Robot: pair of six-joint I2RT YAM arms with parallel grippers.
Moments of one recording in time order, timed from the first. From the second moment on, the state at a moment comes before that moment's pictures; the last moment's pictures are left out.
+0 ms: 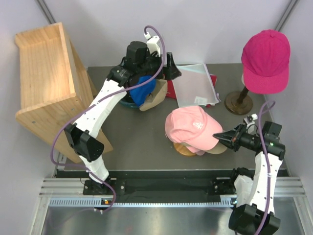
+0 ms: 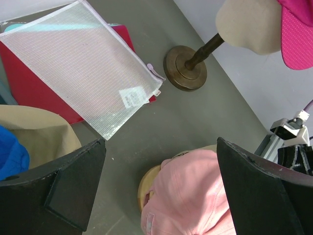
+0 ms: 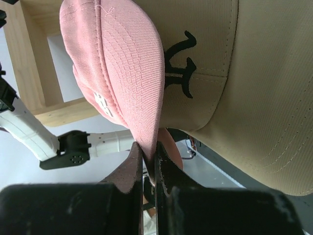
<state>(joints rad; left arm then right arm) -0.54 1.75 1.95 -0.53 0.35 -0.36 -0.45 0.70 0.67 -1.03 -1.15 0.57</state>
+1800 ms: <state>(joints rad) -0.46 1.82 1.91 -0.70 0.08 -0.23 -0.48 0.91 1.13 -1.10 -0.36 0.53</state>
